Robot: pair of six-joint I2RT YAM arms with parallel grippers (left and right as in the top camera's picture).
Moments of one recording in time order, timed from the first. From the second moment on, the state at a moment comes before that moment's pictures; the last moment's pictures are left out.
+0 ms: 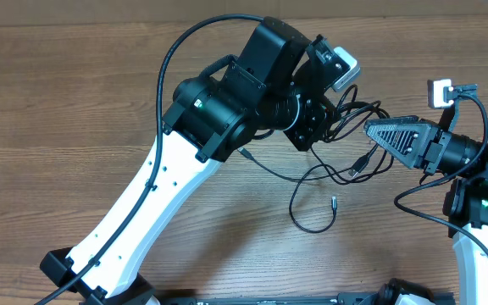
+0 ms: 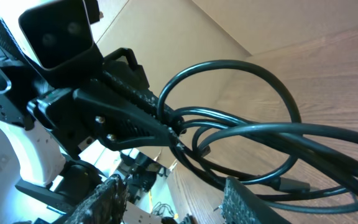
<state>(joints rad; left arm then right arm) -0.72 1.72 2.07 -1.07 0.46 -0.01 -0.31 1.04 0.80 0.33 -1.51 0.98</state>
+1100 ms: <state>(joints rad) -0.76 1.72 2.07 -1.02 0.60 -0.03 -0.31 1.05 0.80 0.33 -1.44 0.98</state>
